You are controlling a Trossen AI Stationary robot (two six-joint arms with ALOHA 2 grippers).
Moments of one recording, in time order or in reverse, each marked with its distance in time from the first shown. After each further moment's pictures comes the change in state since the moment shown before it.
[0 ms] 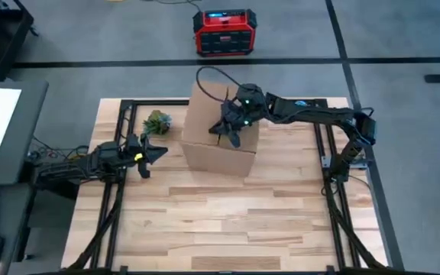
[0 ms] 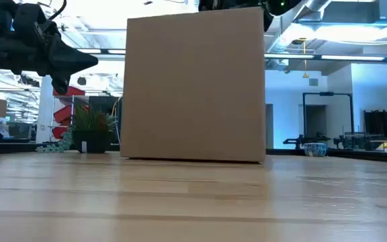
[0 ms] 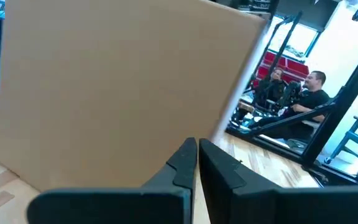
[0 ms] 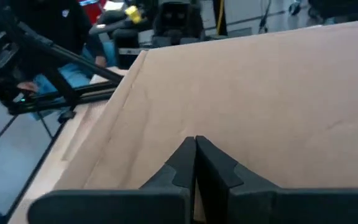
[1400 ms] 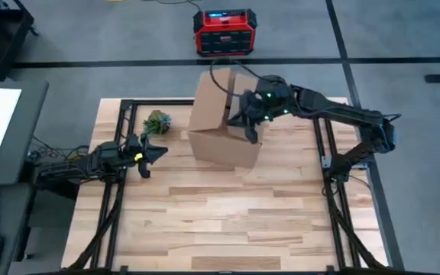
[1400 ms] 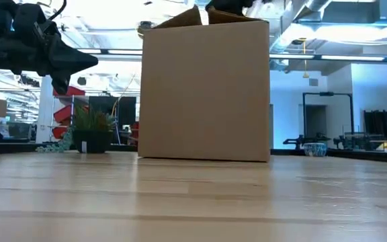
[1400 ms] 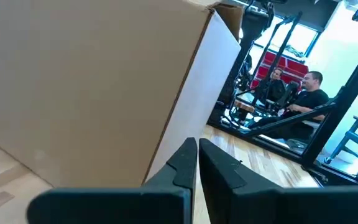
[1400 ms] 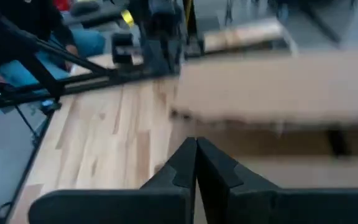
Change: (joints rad) left arm 0.000 0.000 0.000 0.000 0.000 0.000; right arm 0.071 -0.205 0.108 -0.397 0.216 0.027
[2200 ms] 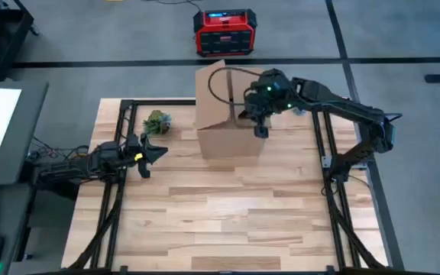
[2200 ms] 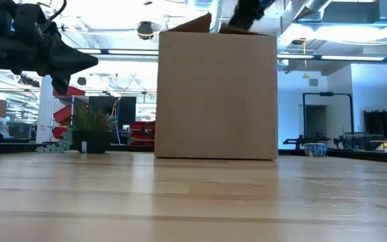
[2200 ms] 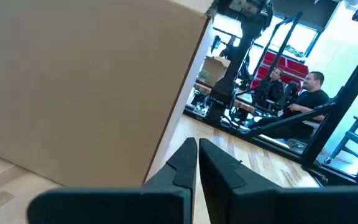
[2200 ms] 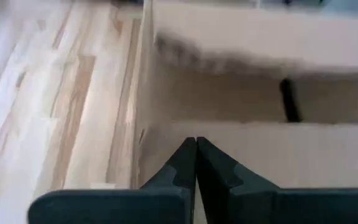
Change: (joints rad) left arm 0.000 0.000 0.000 0.000 0.000 0.000; right arm -0.050 0.011 0.127 -0.234 0.086 -0.422
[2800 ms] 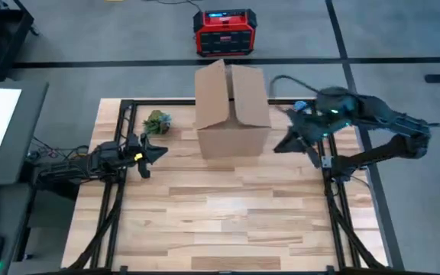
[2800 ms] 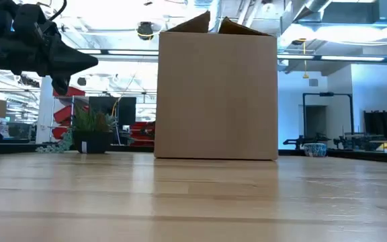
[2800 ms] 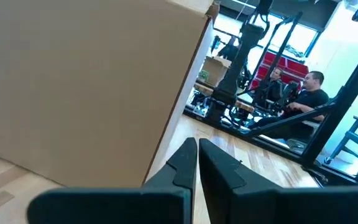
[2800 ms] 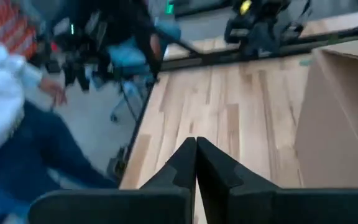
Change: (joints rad) left arm 0.000 0.000 0.000 0.000 0.000 0.000; right arm 0.282 -0.467 -0.224 0.013 -0.167 0.539
